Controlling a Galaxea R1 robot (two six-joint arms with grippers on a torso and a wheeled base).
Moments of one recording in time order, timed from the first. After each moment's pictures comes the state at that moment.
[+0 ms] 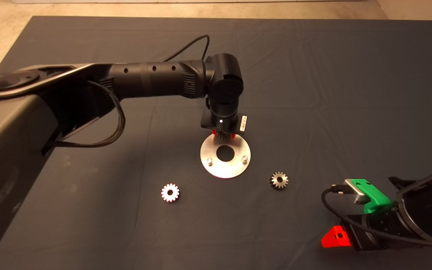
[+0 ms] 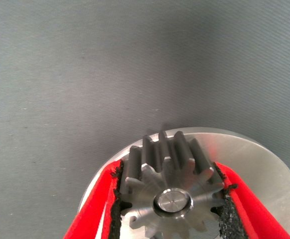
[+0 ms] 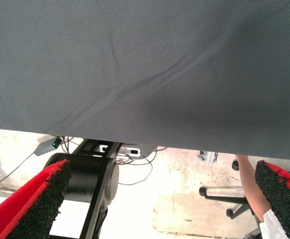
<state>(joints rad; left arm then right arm) -0.34 2.97 -1.50 0.44 1.45 -1.26 0.22 2.19 -0.38 -0.26 -1.53 1.81</state>
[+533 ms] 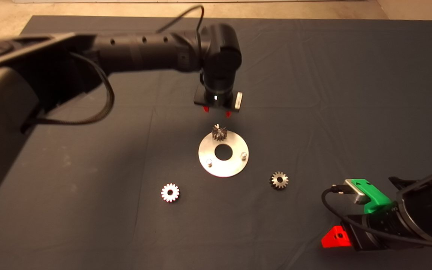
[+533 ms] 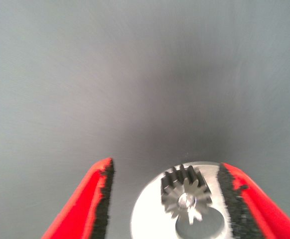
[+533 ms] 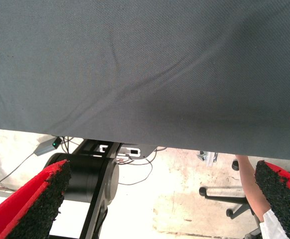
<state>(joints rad) -0.52 2.94 -1.50 0.40 1.47 -1.25 0.22 2.19 -0.38 -0.26 -1.53 1.81</state>
